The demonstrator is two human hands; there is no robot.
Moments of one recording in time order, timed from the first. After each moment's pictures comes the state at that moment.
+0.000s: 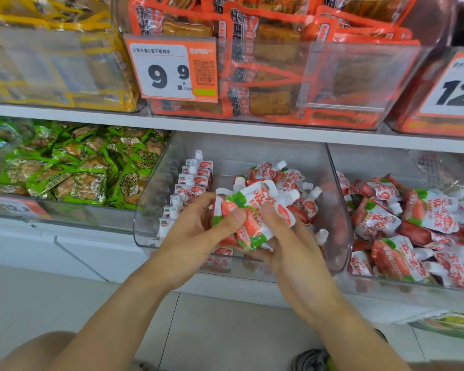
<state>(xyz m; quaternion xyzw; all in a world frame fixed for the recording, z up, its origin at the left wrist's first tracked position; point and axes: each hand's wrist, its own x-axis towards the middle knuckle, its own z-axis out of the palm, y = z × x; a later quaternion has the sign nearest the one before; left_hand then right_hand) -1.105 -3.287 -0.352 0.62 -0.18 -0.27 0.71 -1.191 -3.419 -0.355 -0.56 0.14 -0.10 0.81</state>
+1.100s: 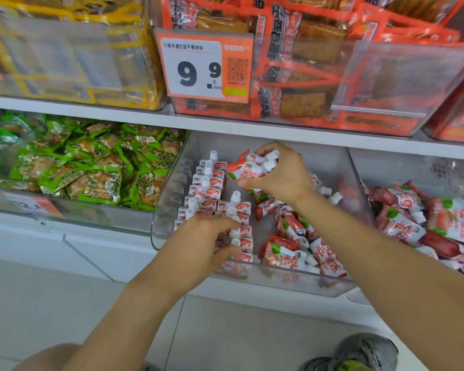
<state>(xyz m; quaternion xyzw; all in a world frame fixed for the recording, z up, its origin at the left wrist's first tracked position) -1.077 -3.255 -0.372 0.89 -0.36 -0.04 0.29 -1.040 -3.480 -0.369 -0.88 0.10 -0.19 0.42</state>
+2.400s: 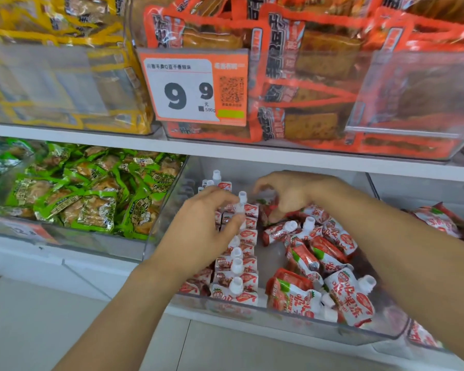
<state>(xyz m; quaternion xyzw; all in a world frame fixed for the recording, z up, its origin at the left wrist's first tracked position) -1.017 -3.288 -0.363 0.87 -0.34 0.07 0.34 -0.978 -3.522 -0.361 -0.97 -0.03 0.21 0.13</state>
